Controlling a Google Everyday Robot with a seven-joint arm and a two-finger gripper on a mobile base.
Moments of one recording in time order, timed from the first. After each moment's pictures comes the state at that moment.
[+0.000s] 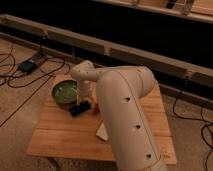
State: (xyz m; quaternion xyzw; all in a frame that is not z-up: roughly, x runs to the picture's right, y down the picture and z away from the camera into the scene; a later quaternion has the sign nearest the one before) arm -0.117 0.097 0.928 -0.29 0.24 0.62 0.69
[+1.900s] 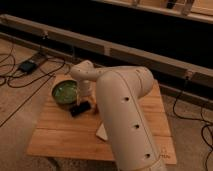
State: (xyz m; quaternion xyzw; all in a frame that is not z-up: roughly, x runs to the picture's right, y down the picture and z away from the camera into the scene) arm -0.118 0.096 0.928 -0.29 0.25 0.61 0.69
